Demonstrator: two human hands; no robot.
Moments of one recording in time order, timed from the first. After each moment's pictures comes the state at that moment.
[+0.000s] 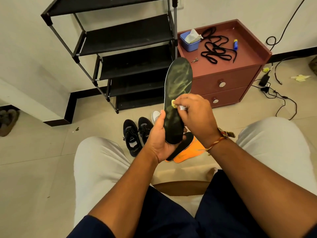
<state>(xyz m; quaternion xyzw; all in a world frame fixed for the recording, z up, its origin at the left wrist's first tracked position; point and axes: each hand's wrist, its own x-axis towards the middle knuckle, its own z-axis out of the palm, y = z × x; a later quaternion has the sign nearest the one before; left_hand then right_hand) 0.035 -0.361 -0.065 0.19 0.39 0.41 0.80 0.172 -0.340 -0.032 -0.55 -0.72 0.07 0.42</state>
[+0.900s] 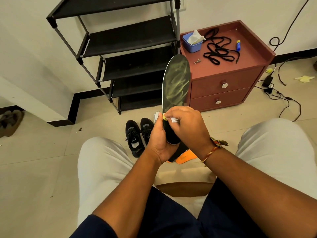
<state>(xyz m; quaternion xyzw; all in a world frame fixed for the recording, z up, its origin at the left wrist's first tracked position) 0.032 -0.365 -0.060 0.16 0.39 0.43 0.80 0.141 -0.363 -0.035 -0.53 -0.72 0.11 0.42</state>
